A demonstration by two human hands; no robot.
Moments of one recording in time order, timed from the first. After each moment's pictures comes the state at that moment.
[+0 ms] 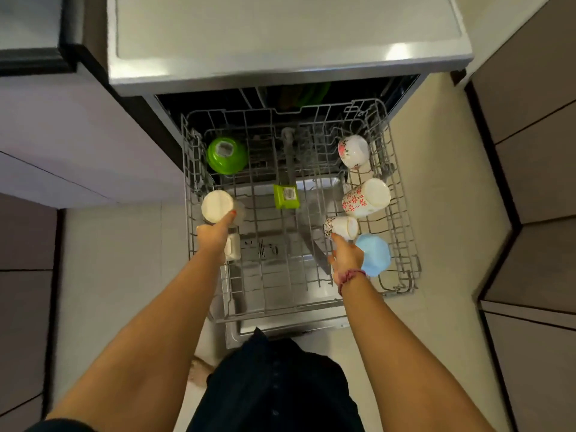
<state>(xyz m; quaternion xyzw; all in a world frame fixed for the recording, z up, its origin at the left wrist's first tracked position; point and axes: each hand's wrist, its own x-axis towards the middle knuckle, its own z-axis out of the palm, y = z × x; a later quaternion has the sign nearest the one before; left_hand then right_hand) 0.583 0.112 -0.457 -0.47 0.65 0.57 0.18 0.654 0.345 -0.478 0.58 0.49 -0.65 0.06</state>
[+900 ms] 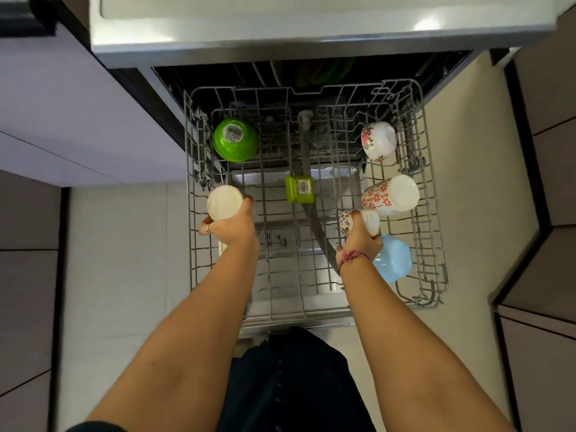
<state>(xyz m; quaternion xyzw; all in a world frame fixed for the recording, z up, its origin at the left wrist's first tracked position) 0.559 0.160 -0.466 -0.61 0.54 0.57 0.00 0.608 0.336 -0.504 0.67 0.42 -0.61 -0.08</state>
